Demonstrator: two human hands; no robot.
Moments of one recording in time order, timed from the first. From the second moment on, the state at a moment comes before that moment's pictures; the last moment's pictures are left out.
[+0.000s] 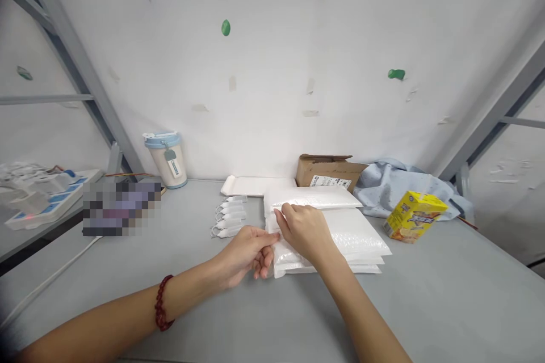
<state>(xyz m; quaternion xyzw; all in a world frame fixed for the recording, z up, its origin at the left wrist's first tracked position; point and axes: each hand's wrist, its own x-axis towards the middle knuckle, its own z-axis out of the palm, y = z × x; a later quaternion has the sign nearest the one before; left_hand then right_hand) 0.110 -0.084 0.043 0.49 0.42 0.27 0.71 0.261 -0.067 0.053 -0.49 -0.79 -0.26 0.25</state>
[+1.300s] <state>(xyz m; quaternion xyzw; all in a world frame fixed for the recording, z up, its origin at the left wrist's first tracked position) 0.026 0.009 0.056 0.81 0.46 0.36 -0.06 0.260 -0.063 0.055 -0.46 -0.75 -0.32 0.35</state>
